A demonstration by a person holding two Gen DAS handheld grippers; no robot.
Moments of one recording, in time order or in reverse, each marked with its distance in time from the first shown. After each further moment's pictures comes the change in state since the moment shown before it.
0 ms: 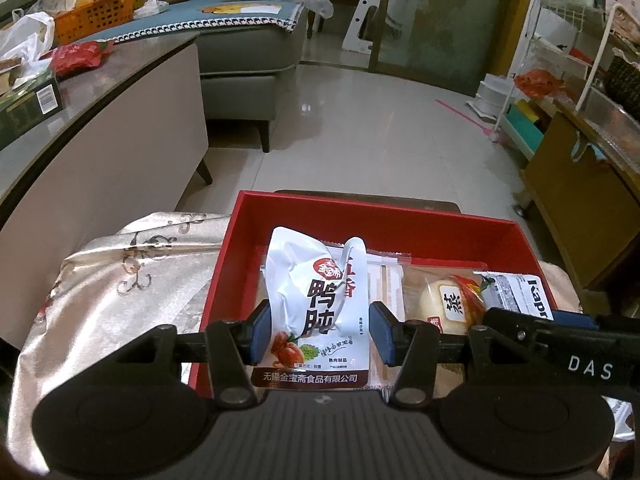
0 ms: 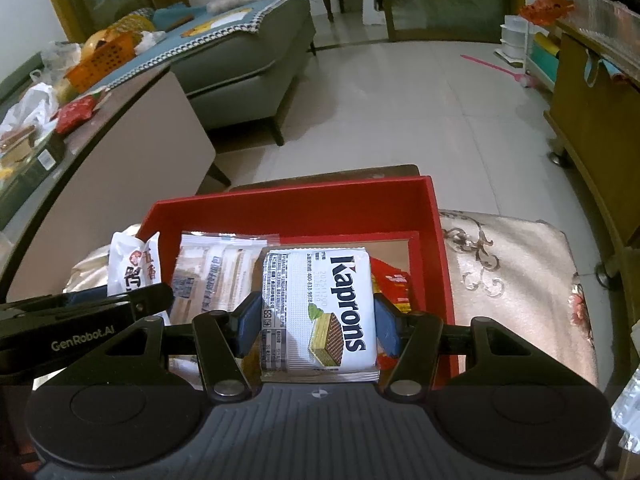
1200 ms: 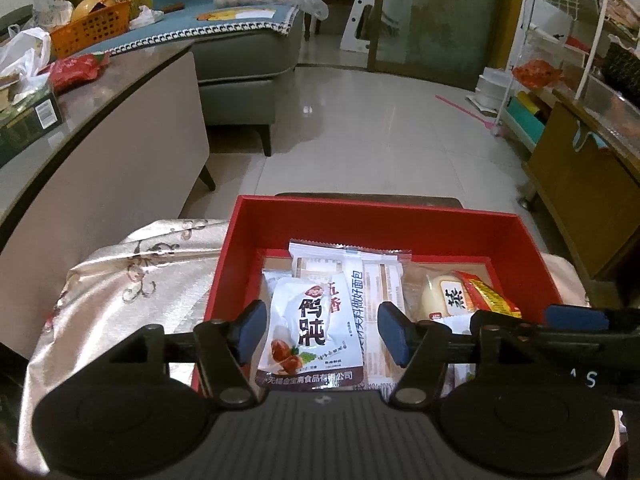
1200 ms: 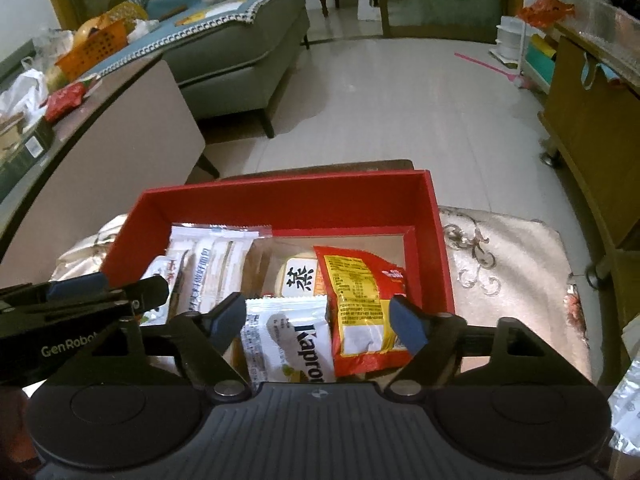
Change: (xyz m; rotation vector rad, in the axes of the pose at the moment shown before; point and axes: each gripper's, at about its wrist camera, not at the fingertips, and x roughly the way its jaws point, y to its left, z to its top) left arm -0.007 -0.008 -0.002 0.043 -0.010 0.026; right arm 0.003 0.010 -0.001 -0.021 0.012 -0.047
